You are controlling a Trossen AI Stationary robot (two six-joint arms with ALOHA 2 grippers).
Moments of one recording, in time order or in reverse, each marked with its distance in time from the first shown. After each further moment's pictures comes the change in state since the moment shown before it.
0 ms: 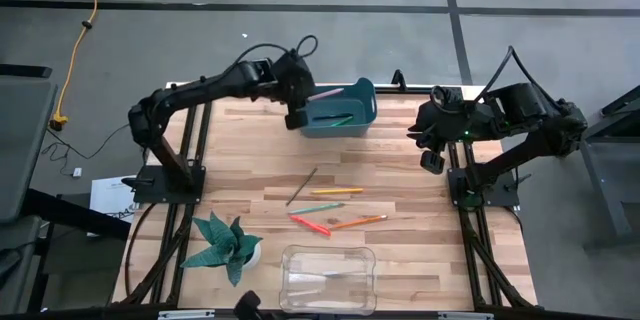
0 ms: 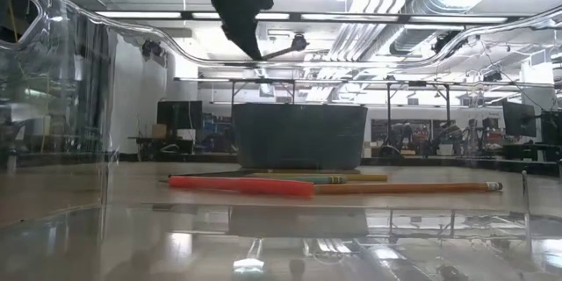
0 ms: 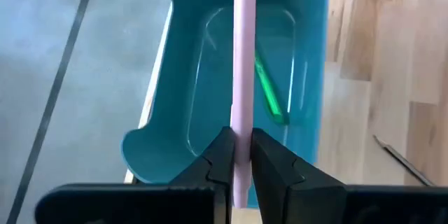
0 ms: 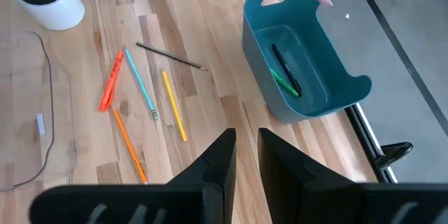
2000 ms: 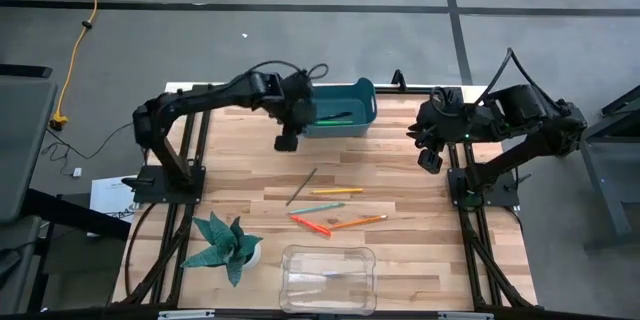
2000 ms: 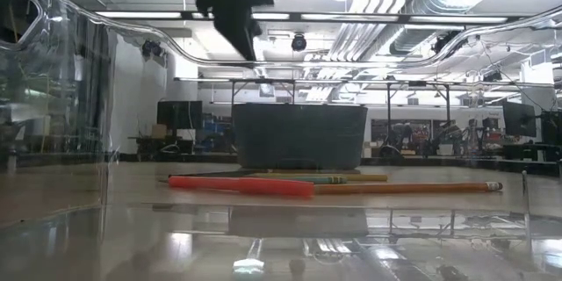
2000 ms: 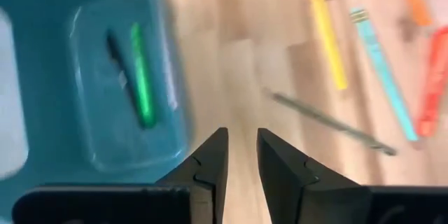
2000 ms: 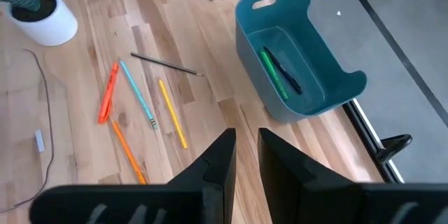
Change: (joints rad) left arm -0.139 0.006 0.004 -0.182 0.175 0.149; right arm 0.023 0.003 0.000 0.001 0.045 0.075
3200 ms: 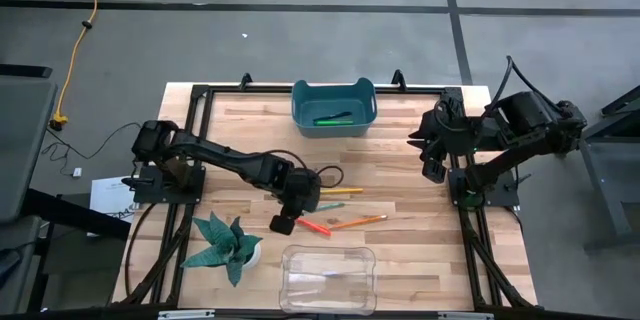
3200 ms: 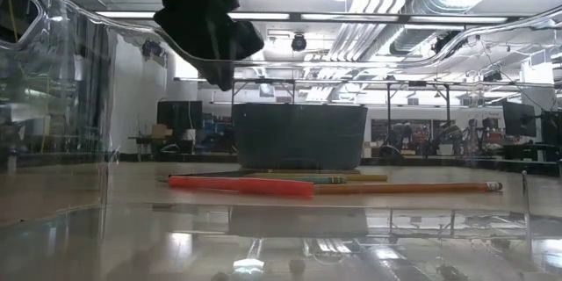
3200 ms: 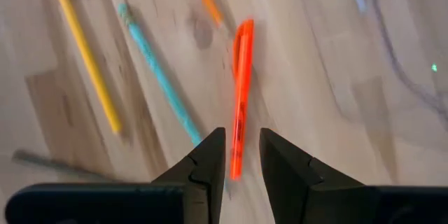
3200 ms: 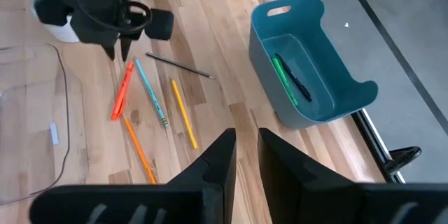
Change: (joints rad) left arm -0.495 0.060 -0.295 0.304 0.030 -0.383; right arm 0.103 0.000 0.000 0.000 0.041 0.033
